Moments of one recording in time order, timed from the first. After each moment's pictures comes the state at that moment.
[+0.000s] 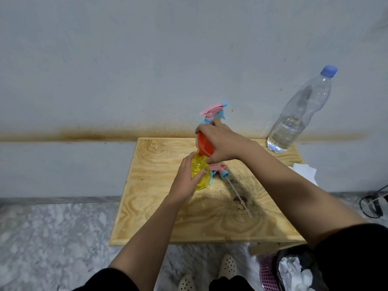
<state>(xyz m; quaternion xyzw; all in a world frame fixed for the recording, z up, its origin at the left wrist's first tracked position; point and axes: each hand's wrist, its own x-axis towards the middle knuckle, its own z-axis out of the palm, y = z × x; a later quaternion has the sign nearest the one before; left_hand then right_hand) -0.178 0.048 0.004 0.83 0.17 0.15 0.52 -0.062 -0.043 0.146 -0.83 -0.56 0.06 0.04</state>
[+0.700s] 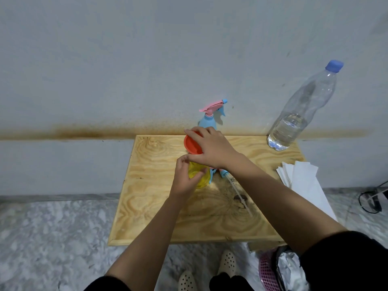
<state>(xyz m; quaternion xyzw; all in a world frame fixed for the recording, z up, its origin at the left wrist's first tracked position) -0.173 0.047 -0.007 0.78 0.18 0.22 0.56 -0.075 -0.026 0.104 -0.86 -0.51 0.01 0.09</state>
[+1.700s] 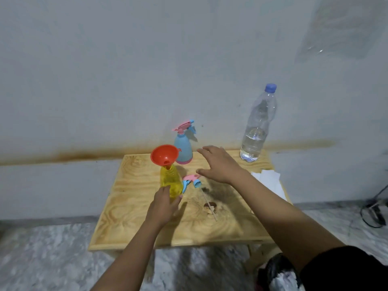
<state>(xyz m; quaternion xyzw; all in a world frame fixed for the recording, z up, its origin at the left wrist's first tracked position) -0.209 -0.025 0.027 0.91 0.29 0.04 0.31 -0.058 -0.163 0.135 -0.88 -0.46 0.06 0.11</state>
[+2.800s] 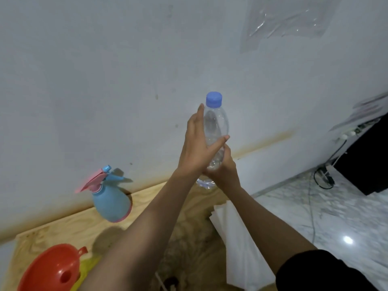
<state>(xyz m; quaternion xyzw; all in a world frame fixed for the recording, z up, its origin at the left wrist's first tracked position) 0.145 -0.128 0.126 0.86 0.01 0.18 0.48 0.164 -0.221 0.037 -0.89 -0.10 -0.06 0.43</state>
